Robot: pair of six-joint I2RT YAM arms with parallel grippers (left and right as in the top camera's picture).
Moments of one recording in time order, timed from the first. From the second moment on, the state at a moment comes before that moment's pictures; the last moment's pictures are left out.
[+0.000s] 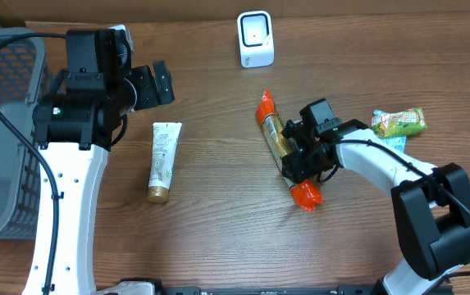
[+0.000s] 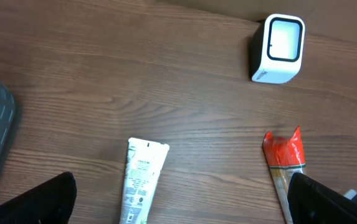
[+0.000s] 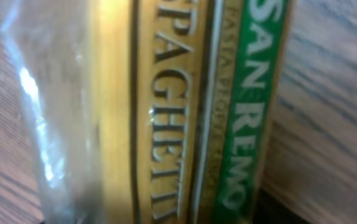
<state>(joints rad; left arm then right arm) -0.05 1.45 1.64 -1.03 0.00 -0.26 0.40 1.82 1.06 -0.62 -0.28 -0.06</state>
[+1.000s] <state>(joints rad) -0.05 1.45 1.64 -1.03 0.00 -0.26 0.34 1.74 1.41 -0.83 -0.76 0.01</state>
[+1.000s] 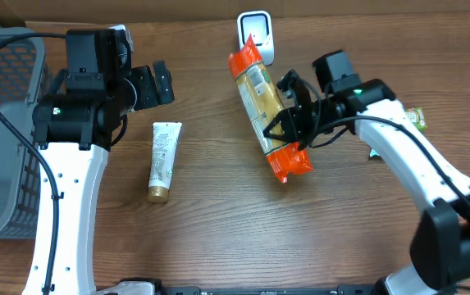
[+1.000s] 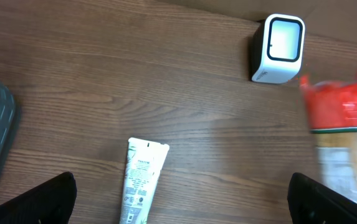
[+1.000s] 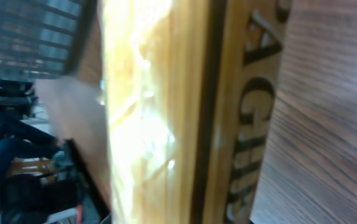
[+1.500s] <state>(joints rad) -0.05 1.45 1.64 -1.03 0.00 -0.26 0.33 1.68 1.45 -0.88 -0.86 0.04</state>
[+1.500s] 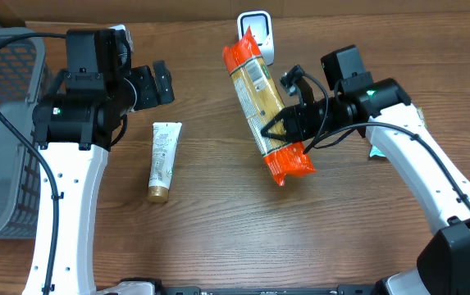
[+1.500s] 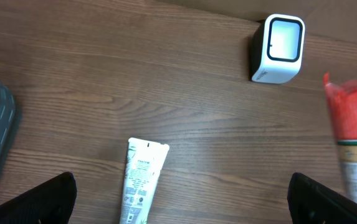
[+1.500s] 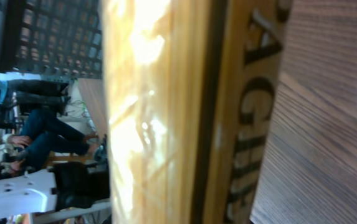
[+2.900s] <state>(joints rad) -0.05 1.45 1.64 -1.03 0.00 -0.26 0.51 2.33 1.76 0.09 0.81 -0.84</state>
